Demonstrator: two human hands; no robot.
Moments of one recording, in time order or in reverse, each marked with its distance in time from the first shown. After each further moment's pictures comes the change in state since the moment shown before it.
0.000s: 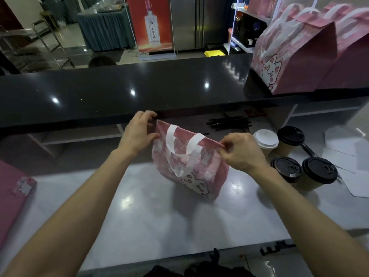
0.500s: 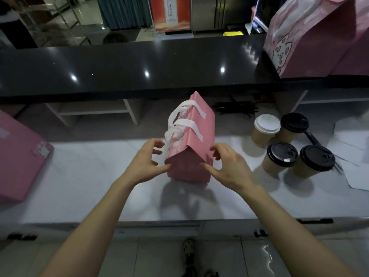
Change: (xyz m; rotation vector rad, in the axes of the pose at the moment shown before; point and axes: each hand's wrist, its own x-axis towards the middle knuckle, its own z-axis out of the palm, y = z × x) left_hand -0.163 0.017 0.043 -0.355 -0.245 -0.220; right_hand -0.093 0.007 0.045 0.097 -0.113 -0.085
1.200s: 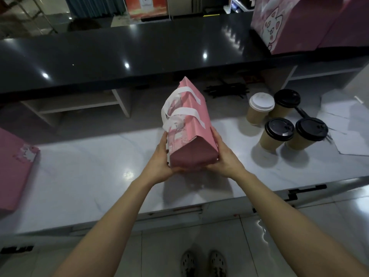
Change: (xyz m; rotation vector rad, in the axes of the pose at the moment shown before) left_hand 0.002 -0.027 0.051 -0.098 -0.171 0.020; right_hand -0.017 0.016 0.059 0.383 -0.162 0.305
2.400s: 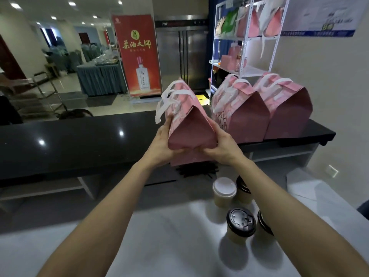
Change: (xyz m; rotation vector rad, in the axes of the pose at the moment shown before) left_hand 0.223 0.266 -0.041 0.153 0.252 0.443; right_hand 0.155 -0.080 -0.283 -0.080 0.277 -0.295
